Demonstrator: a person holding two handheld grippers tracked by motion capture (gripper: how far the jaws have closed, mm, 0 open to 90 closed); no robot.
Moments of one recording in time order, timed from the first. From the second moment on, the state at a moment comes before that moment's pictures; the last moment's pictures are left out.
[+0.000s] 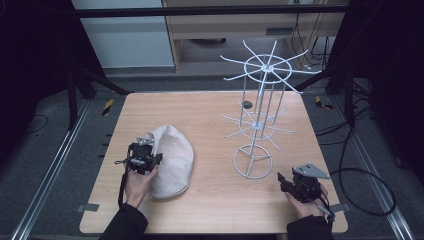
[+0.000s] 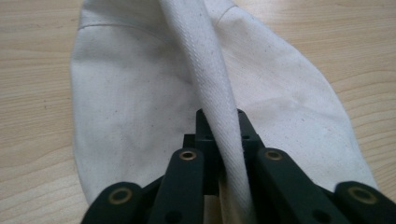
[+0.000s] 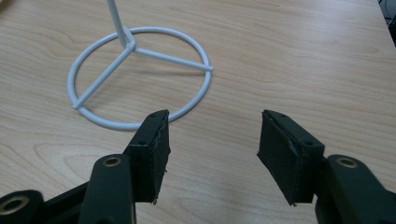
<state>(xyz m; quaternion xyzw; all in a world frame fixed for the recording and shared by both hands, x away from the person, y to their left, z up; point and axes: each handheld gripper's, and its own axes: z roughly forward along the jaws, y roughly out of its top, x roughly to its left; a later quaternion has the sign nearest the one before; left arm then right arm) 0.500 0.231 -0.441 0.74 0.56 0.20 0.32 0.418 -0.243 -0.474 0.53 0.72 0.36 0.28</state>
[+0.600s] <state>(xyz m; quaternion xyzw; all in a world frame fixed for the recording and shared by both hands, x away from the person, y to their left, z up) 0.478 0.247 -0.419 0.73 0.52 0.20 0.39 0.419 -0.246 -0.479 0.52 0.72 0.36 0.28</state>
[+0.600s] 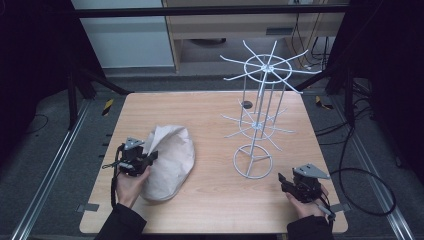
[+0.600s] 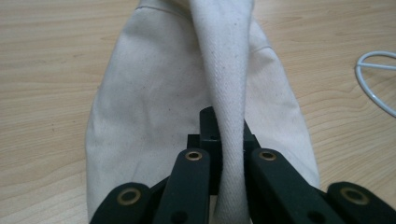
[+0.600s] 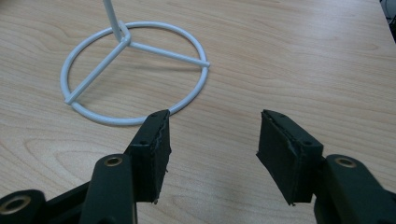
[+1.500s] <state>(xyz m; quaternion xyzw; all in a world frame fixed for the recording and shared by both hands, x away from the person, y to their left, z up) 0.414 0.243 -0.342 0.67 0.40 0.27 0.56 0.420 -0.250 -0.480 0.52 0.72 0.36 0.29</state>
